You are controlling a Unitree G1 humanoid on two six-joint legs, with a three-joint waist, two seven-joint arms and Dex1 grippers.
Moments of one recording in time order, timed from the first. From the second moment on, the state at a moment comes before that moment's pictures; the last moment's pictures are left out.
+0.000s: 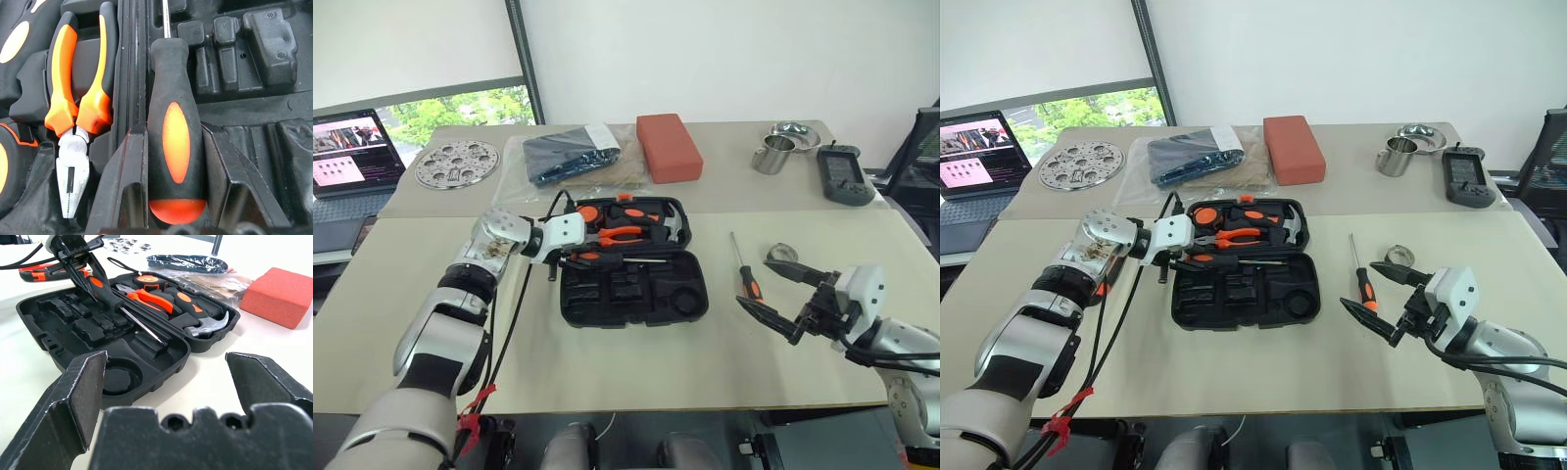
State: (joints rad) left arm -0.98 0.51 -0.31 0.98 0.08 -0.30 -1.30; right arm 0.08 -0.68 -0.30 -0.28 0.51 0.14 0.93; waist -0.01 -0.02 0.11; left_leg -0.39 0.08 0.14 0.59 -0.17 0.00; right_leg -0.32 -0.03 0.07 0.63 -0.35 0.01
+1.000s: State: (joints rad) left arm -0.98 0.34 -0.16 0.92 -0.03 -0.21 -1.23; right arm 0.07 -0.68 -0.28 -0.29 0.51 0.14 0.92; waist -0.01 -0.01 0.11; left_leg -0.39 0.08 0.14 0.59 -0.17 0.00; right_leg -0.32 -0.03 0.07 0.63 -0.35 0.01
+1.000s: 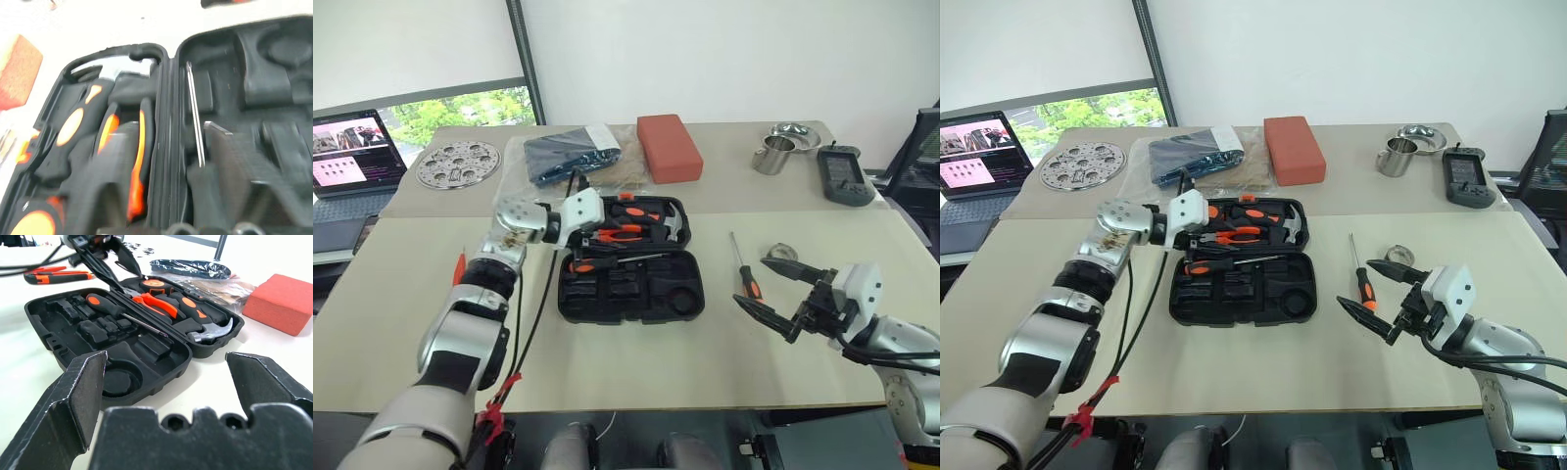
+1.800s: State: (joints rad) left arm -0.98 0.32 -0.20 1.13 0.08 -0.29 -1.13; right arm 0.08 -0.67 -0.28 -0.33 0.49 0.15 0.88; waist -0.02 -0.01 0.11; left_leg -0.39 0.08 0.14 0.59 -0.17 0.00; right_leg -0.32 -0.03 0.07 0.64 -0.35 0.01
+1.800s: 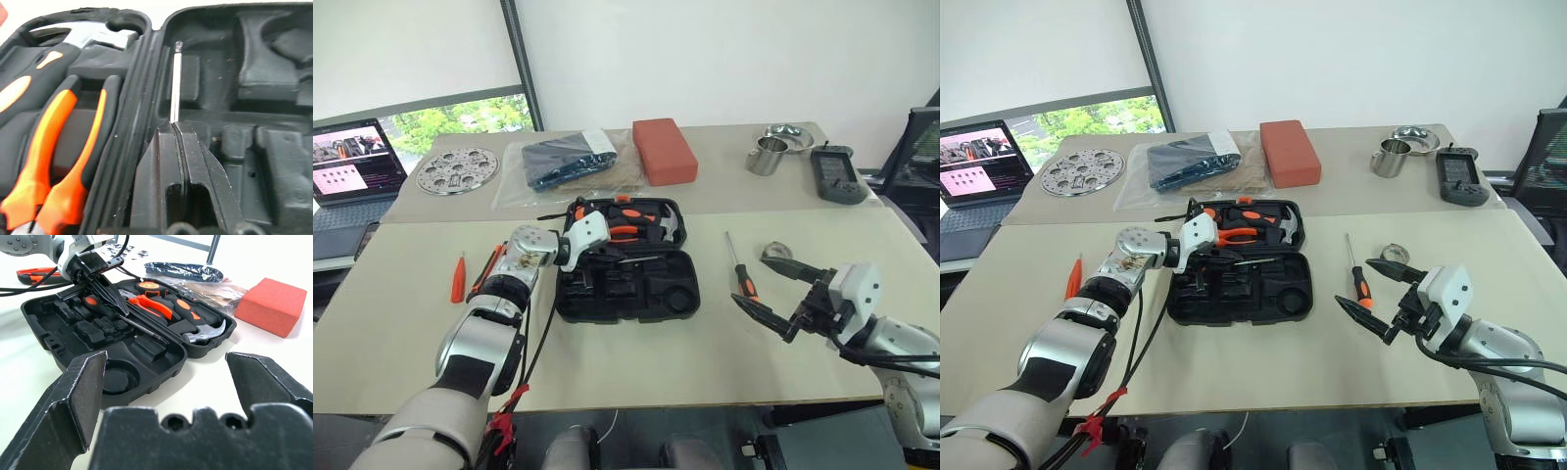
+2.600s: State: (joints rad) left arm -0.93 0.34 -0.06 1.08 -0.06 -0.22 -1.22; right arm 0.04 -0.69 -0.25 -0.33 0.42 0.30 0.78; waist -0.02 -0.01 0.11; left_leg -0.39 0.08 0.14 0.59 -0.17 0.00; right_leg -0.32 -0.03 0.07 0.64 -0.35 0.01
